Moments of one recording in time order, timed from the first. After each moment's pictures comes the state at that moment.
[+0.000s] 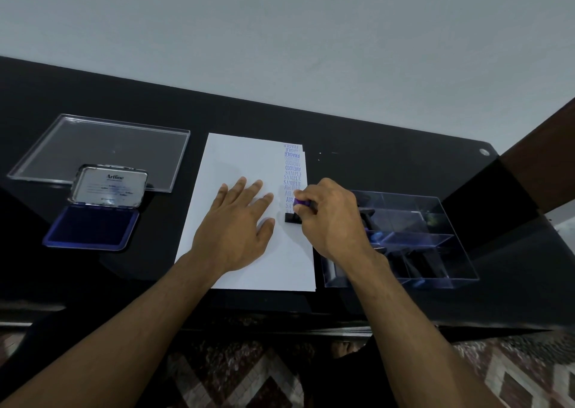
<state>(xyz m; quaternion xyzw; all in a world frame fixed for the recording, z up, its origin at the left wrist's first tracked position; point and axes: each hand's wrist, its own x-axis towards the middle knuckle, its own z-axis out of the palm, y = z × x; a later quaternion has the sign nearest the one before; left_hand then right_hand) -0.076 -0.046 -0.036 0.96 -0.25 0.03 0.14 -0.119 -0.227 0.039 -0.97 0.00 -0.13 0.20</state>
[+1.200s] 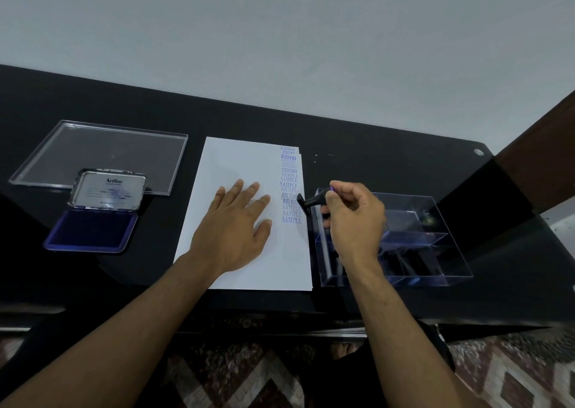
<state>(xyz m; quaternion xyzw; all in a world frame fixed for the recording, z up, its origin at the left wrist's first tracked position) -0.081 -0.045 -0.032 0.96 -0.25 0.02 0.16 -0.133 -0.243 0.031 -0.77 0.20 -0.25 0.55</state>
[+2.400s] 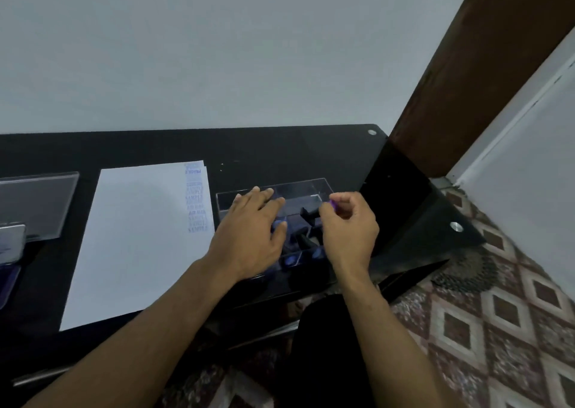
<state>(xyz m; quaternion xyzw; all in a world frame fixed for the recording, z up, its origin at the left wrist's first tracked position) -0.147 -0.203 0.034 0.89 -0.38 0.04 0.25 -0.231 -0.354 0.057 -0.76 0.32 -0.39 0.42</state>
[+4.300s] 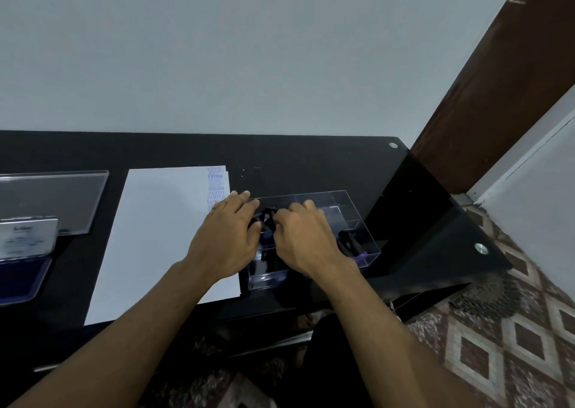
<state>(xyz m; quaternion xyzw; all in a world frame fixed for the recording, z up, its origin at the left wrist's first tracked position) -0.114 -0.151 0.022 0.92 -0.31 0.03 0.25 -0.179 -0.308 0.056 -0.99 0.04 -0.08 0.05</state>
